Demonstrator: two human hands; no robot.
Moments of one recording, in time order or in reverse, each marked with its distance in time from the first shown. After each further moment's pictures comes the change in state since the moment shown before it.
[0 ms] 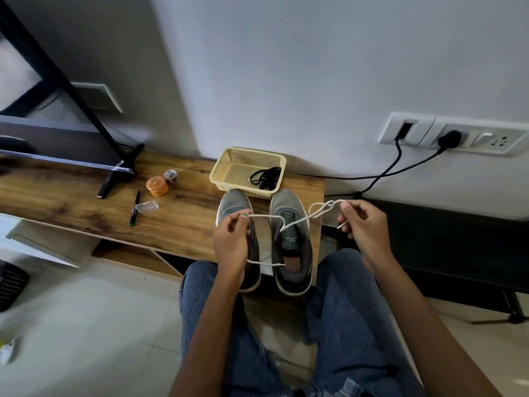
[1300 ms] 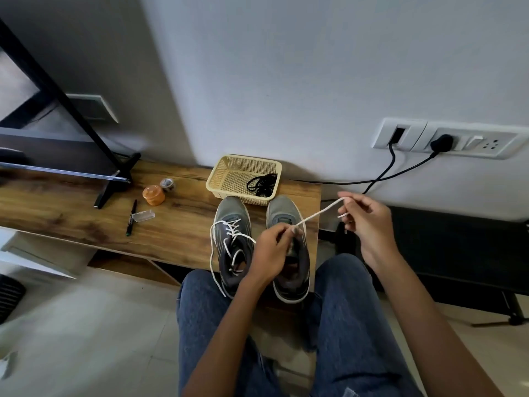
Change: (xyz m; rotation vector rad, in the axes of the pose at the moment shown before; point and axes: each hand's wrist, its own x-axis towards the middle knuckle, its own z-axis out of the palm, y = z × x) left_hand 0.002 -0.028 0.046 0.345 -0.563 0.219; right_hand 0.007 -0.023 -0.005 0.220 0.017 0.073
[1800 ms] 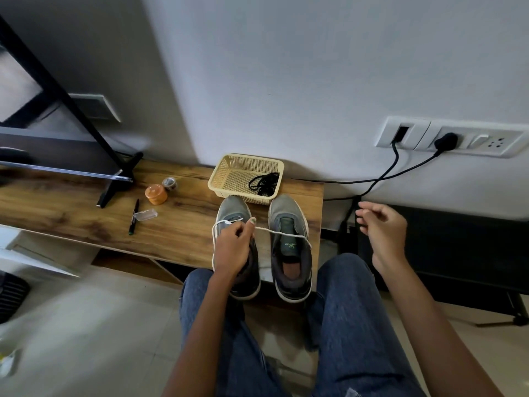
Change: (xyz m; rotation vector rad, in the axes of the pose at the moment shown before) left_hand 0.002 -0.020 -0.057 0.204 0.331 -0.192; right_hand 0.014 0.030 -0.017 -0.101 0.243 0.004
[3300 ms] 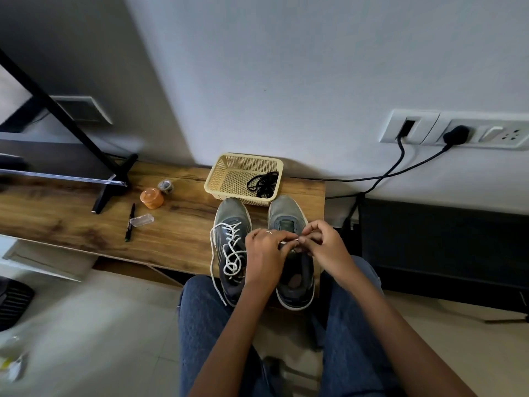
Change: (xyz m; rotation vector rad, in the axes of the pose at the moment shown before) left_hand -0.007 0.013 0.058 0.336 -0.018 0.484; right_hand -0.018 0.038 0.056 -0.221 -0.605 -0.003
